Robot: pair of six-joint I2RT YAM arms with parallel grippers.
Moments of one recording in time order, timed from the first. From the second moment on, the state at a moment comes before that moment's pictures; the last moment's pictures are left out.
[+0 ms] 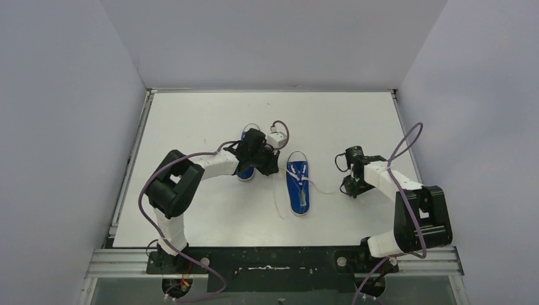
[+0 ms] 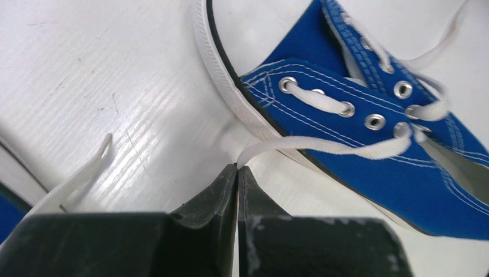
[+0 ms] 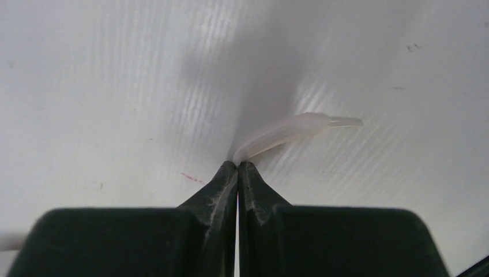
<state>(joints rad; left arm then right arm) -0.66 1.93 1.10 0.05 0.36 -0.05 0.16 1.47 0.77 -0.78 0.31 1.42</state>
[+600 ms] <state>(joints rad) -0.72 1.65 0.93 0.12 0.41 -0.09 0.22 1.33 0.98 -0.16 -0.43 0.64</state>
